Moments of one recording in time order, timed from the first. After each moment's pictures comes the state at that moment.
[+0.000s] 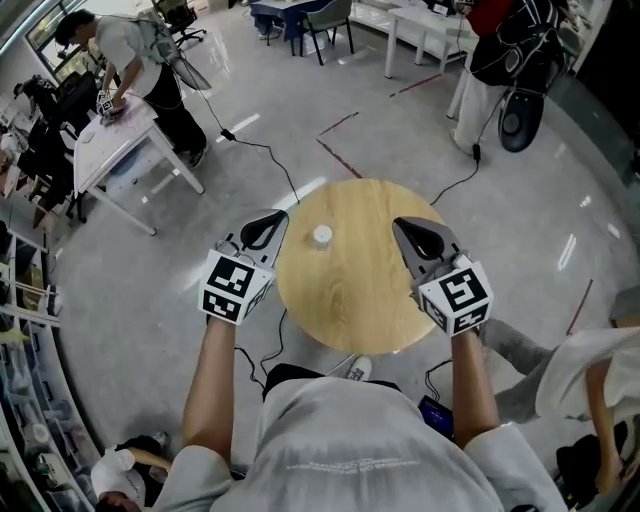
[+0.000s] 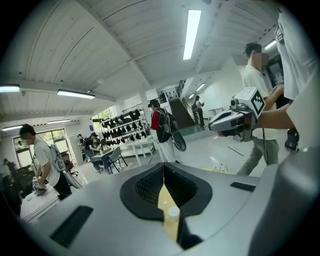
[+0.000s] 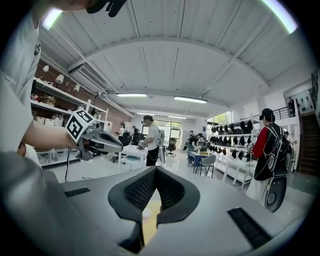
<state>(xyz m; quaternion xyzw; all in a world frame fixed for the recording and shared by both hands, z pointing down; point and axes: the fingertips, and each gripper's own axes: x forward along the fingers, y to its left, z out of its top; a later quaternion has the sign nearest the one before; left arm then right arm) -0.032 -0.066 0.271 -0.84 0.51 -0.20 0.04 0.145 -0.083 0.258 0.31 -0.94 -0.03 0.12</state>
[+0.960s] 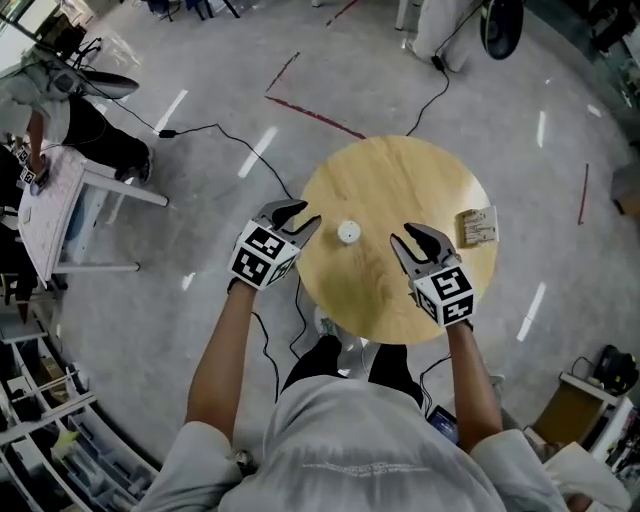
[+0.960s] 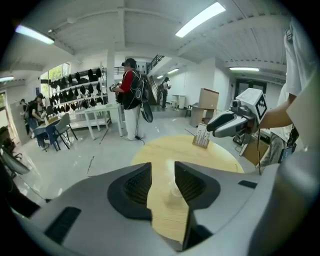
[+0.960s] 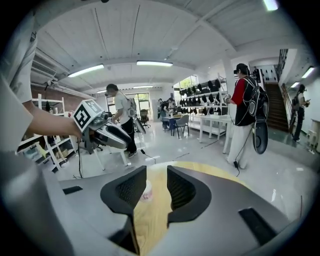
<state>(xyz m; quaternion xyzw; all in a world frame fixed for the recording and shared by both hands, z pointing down) -0.076 -0.214 0.494 -0.92 0.24 -0.29 -0.10 0.072 -0.151 0.475 0.46 -0.85 0.16 0.22</state>
